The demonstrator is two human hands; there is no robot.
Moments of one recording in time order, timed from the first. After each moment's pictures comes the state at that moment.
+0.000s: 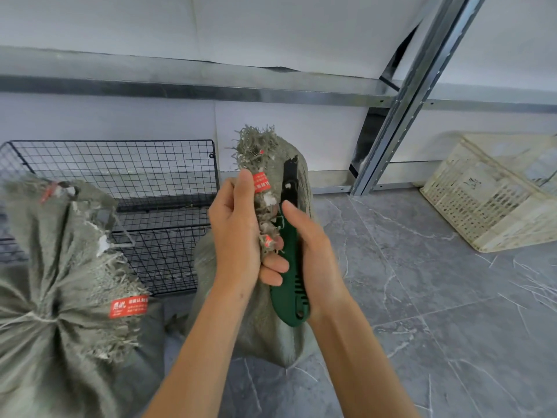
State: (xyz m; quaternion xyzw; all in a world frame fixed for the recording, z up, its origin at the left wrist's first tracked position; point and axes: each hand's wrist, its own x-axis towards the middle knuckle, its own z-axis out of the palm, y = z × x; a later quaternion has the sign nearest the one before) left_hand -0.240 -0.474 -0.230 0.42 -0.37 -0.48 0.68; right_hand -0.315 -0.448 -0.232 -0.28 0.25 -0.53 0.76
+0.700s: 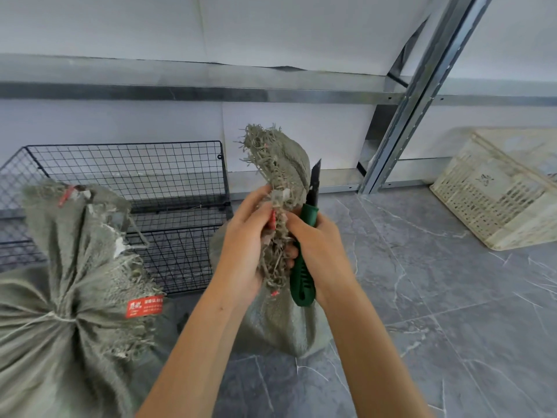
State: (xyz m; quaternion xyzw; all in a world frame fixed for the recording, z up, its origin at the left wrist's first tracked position) left_hand -0.221 -0.470 -0.234 0.40 -0.33 -0.66 0.54; right_hand -0.320 -0.464 -0.241 -0.39 0.53 -0.52 0.55
